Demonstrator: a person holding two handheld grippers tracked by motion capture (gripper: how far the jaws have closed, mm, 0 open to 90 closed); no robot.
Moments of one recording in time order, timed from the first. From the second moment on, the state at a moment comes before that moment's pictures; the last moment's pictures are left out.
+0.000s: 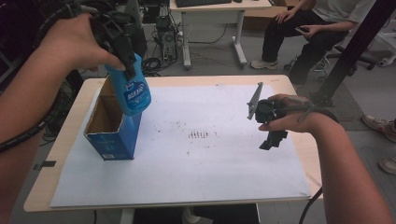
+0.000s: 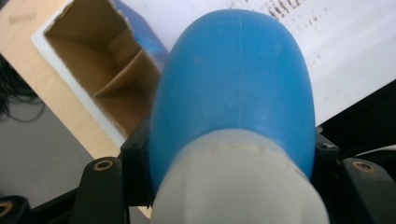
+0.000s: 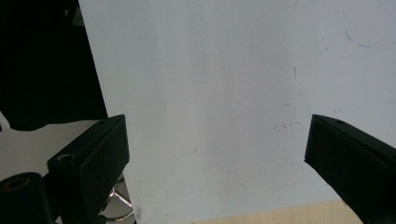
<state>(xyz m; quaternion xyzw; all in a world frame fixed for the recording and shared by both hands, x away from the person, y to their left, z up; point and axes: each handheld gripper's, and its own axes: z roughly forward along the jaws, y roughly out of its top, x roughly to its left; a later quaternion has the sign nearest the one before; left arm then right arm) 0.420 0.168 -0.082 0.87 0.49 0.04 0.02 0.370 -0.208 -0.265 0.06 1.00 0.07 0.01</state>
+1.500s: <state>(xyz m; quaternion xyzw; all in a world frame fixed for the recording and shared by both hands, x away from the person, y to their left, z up) 0.432 0.248 -0.051 0.69 0.72 0.04 0.00 0.370 -0.201 -0.264 0.05 1.00 0.06 0.01</state>
